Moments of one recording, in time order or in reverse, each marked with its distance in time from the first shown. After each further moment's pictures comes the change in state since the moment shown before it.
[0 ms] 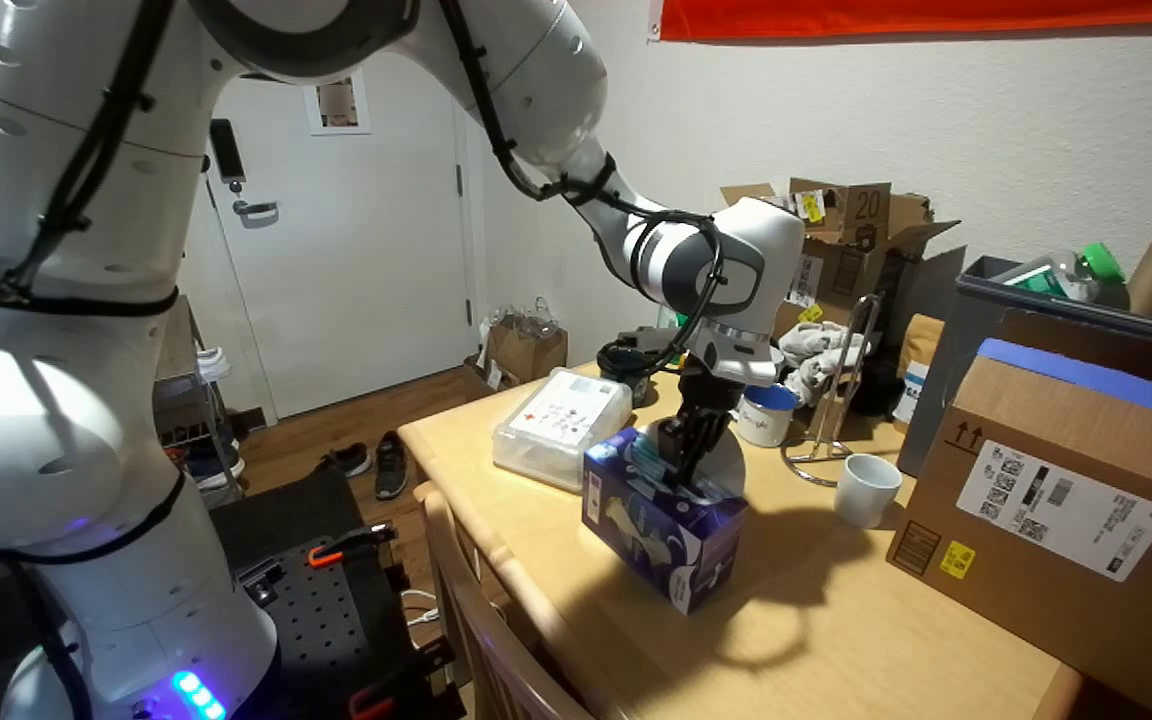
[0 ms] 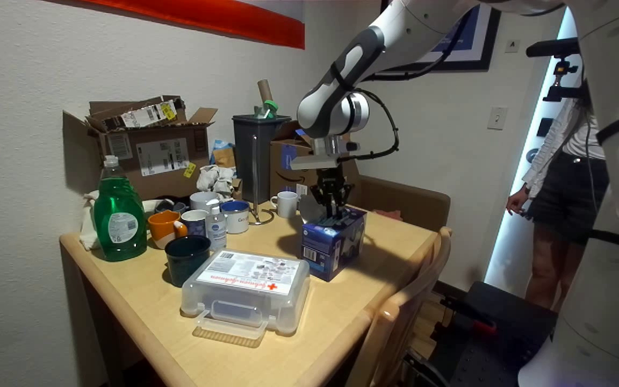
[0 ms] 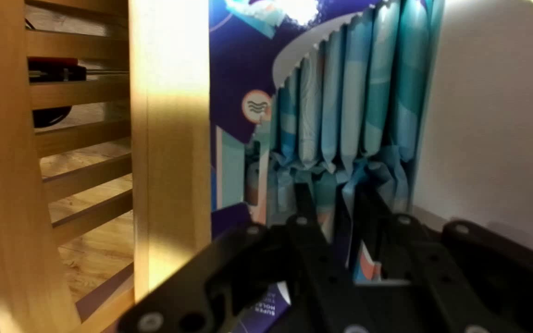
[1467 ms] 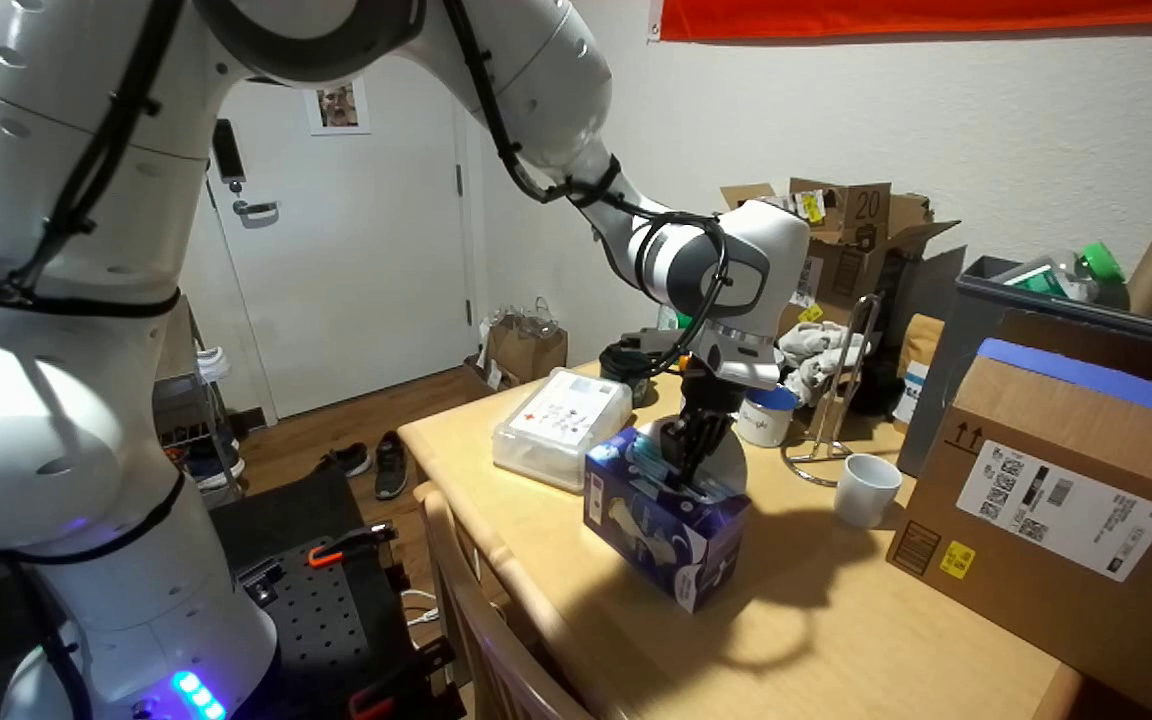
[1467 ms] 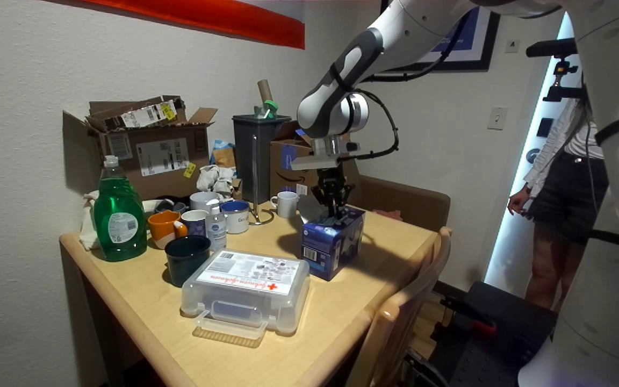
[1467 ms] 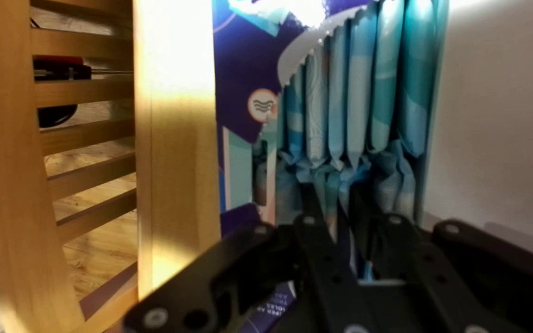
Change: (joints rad) arm -0.006 0.012 0.000 0.018 0.001 -0.021 -0.002
